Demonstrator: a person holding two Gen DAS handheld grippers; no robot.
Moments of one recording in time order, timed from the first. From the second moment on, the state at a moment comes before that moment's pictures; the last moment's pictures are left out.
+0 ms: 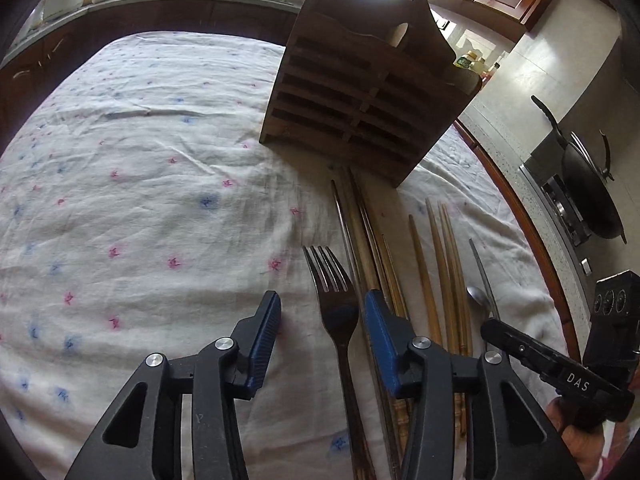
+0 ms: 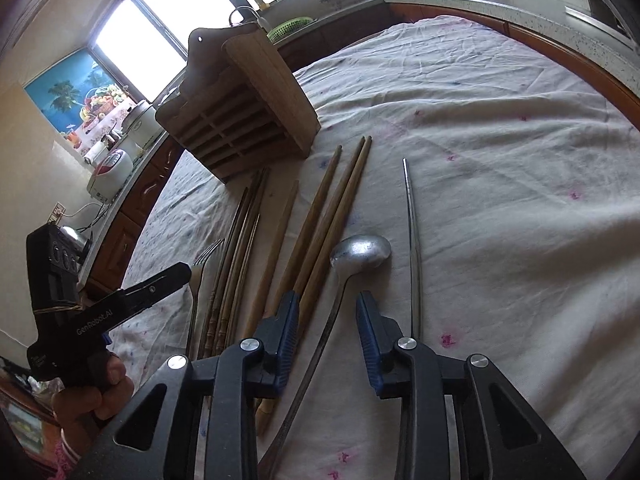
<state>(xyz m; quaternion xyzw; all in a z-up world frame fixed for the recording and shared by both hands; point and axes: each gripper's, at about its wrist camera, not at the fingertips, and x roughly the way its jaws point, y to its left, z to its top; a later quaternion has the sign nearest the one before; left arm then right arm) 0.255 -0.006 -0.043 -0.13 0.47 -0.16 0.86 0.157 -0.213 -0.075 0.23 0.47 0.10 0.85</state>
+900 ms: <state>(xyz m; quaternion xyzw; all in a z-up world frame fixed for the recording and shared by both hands) 0.193 0.036 0.025 -0.19 0.36 -0.21 0.89 0.145 -0.215 -0.008 0.24 0.39 0.14 0.88</state>
